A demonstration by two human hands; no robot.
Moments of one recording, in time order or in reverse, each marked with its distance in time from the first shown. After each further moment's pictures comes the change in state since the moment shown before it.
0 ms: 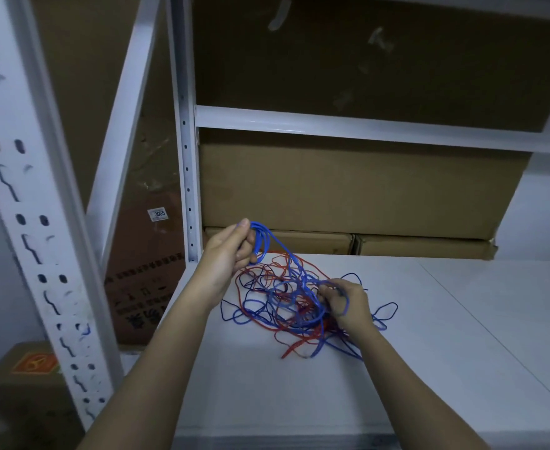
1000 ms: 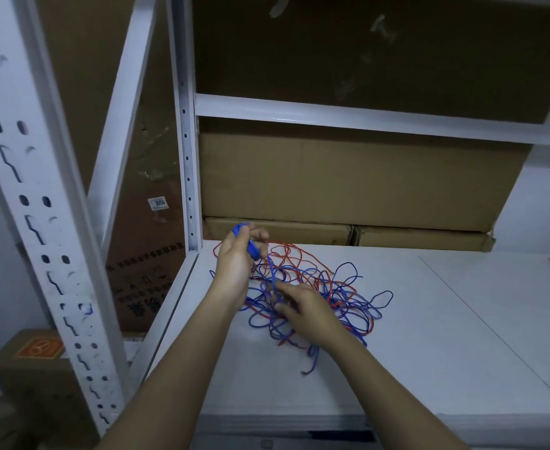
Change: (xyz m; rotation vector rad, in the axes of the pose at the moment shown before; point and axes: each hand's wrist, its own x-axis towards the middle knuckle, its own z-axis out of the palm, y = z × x) left_hand -0.013 -0.021 0.029 -0.204 0.246 0.000; right_hand -0.050 -0.033 0.031 -0.469 -0.388 -0.440
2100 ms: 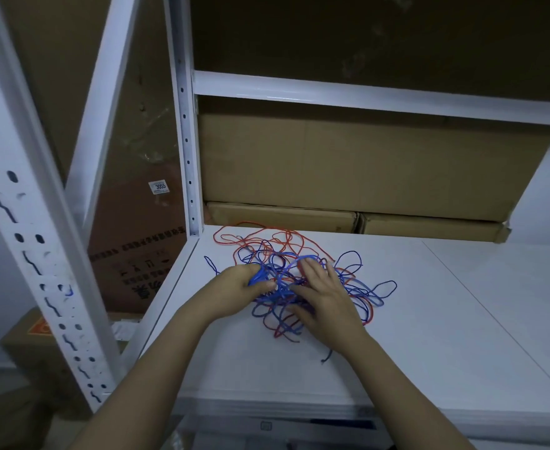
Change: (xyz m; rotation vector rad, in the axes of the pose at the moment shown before) left_hand -0.013 -0.035 -0.043 1.281 -0.466 -0.085; right_hand -0.029 0.035 -0.012 -0.432 0.140 -0.189
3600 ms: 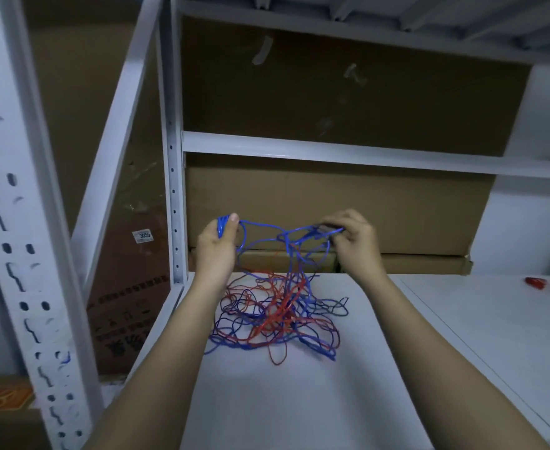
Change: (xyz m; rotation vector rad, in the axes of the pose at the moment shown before) left_hand 0.051 0.056 -0.073 -0.733 0.720 0.039; right_hand 0.103 0.028 -0.122 0.465 0.470 0.243
